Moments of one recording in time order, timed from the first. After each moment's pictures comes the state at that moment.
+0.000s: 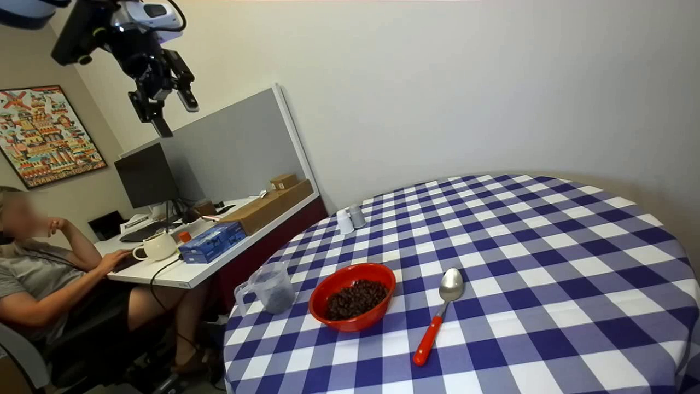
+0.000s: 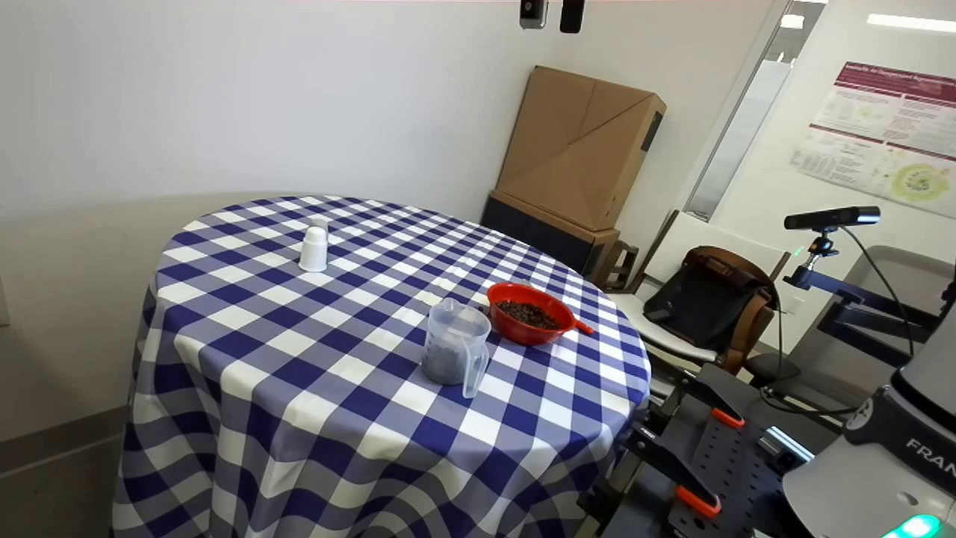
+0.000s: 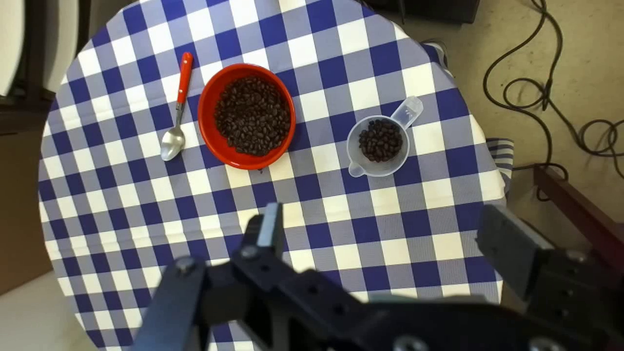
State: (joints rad) arm 0.09 -0.16 0.34 -2.03 -0.18 1.69 0.28
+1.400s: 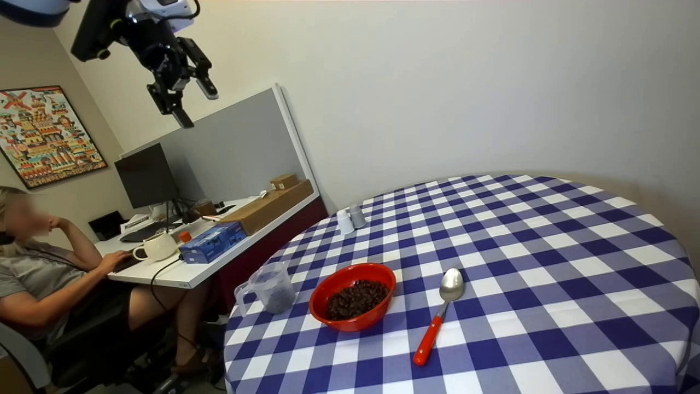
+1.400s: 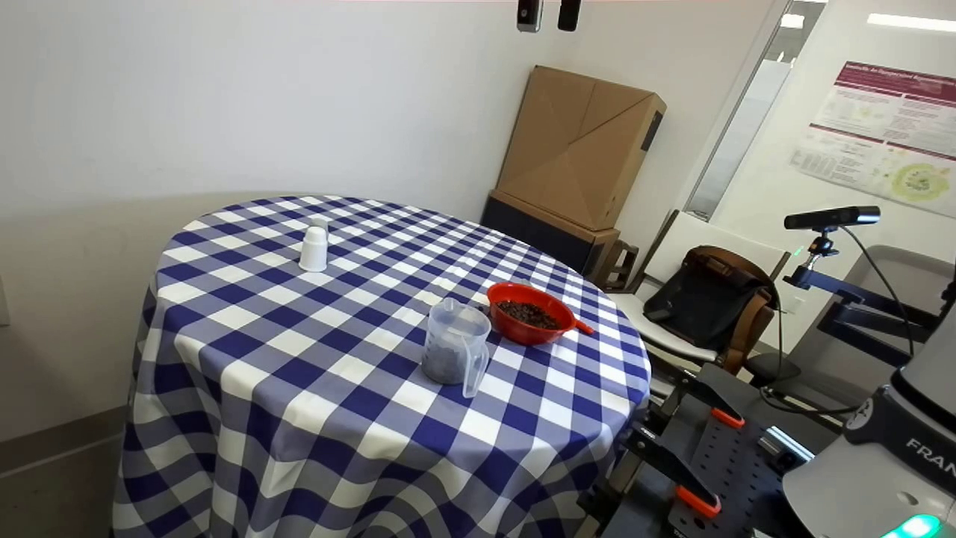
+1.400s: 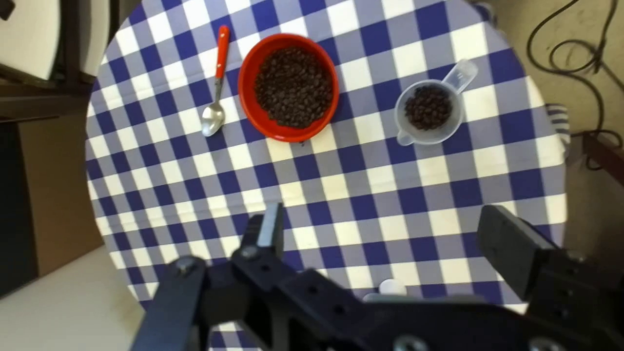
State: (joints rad) arm 0.09 -0.16 0.27 -2.03 -0.28 1.75 0.29
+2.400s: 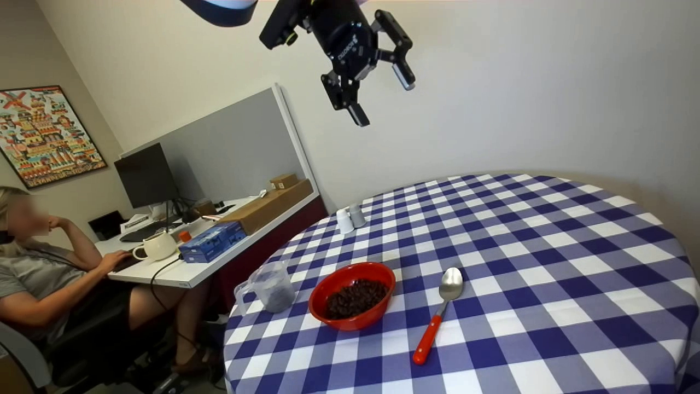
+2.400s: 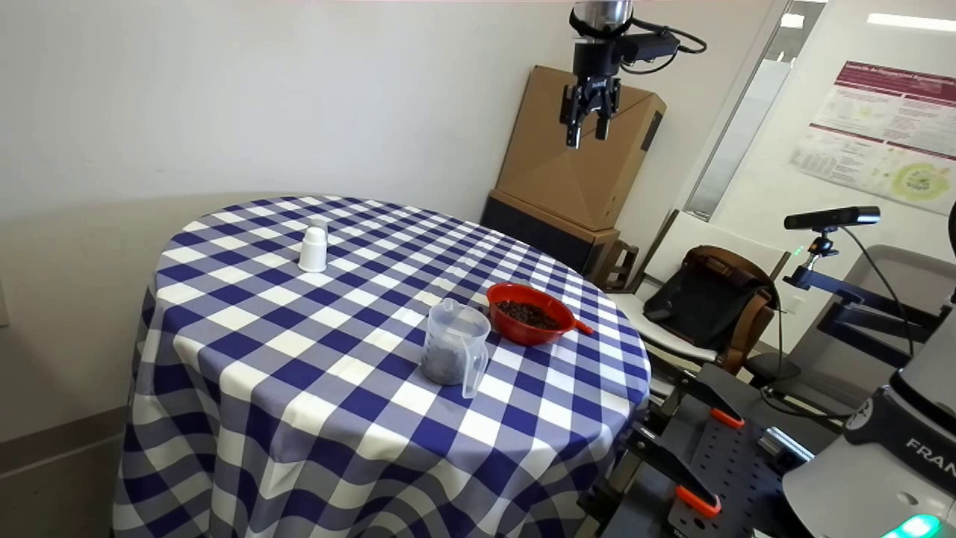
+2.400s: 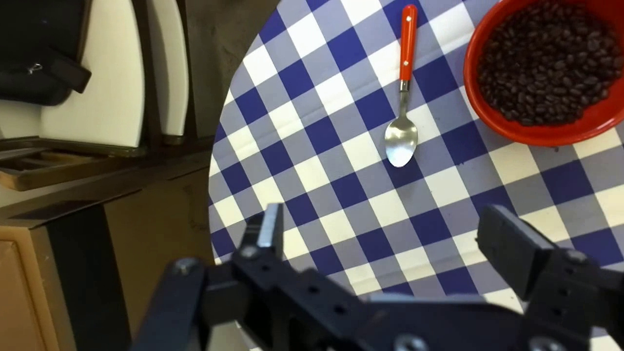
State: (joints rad) arm -0.13 0.10 -0.10 -1.98 -0.41 2.02 0.04
